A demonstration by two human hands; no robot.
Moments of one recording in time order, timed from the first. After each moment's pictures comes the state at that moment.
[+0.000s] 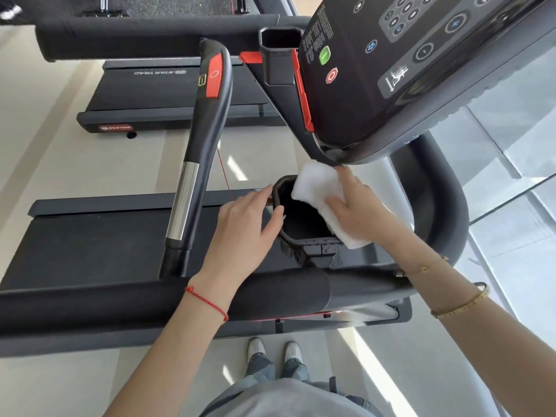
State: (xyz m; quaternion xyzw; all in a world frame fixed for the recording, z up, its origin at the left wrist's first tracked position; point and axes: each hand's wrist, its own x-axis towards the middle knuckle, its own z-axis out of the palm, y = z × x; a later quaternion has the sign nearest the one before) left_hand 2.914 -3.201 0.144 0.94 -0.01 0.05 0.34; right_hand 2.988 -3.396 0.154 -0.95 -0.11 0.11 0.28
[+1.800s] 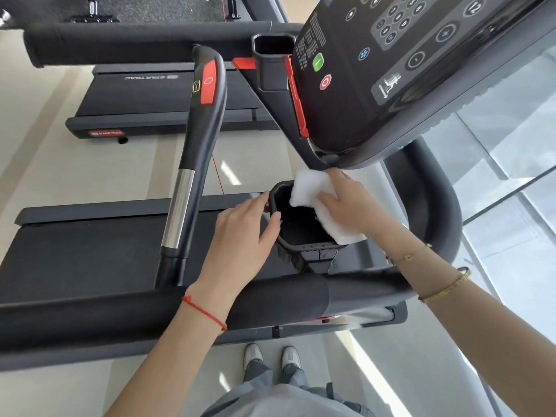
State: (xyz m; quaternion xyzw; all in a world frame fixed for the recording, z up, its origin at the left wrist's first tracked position) left_hand 2.914 -3.202 0.145 0.94 -0.02 0.04 0.34; right_hand 3.005 -3.390 0.157 -0.95 -0.11 0.12 0.27
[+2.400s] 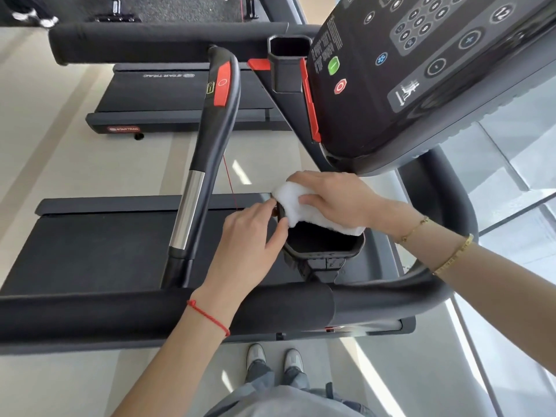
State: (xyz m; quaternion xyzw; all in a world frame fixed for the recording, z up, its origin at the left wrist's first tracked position) left_hand 2.915 -3.205 0.146 0.94 0.01 0.05 0.33; right_hand 3.034 -3.371 0.163 -0.91 -0.39 0.06 0.11
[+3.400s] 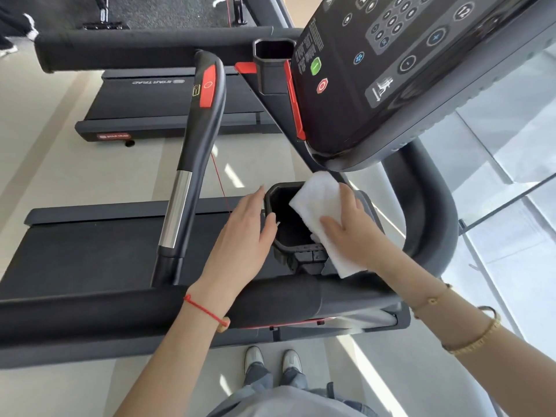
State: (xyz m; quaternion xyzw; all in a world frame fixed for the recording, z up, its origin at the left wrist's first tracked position) left_hand 2.917 -3.211 0.137 0.93 0.00 0.03 0.36; right_hand 2.965 -3.402 0.142 -0.94 -0.08 0.09 0.32
